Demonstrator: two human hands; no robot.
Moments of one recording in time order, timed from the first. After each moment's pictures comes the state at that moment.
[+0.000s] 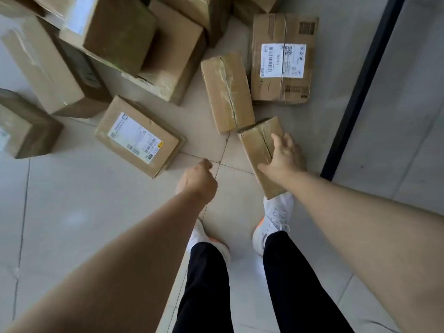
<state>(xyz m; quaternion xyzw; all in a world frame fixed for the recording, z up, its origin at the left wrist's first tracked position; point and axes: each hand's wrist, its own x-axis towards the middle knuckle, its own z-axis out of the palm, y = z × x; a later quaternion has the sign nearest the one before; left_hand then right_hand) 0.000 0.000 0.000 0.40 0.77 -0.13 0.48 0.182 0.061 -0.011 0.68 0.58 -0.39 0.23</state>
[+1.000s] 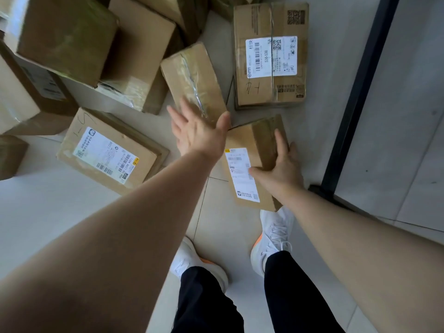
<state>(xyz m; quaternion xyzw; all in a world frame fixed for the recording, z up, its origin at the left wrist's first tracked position) 0.037 0.100 -0.049 0.33 0.84 0.03 0.42 0.207 0.046 -0.075 0.77 0.46 -0.44 0.06</state>
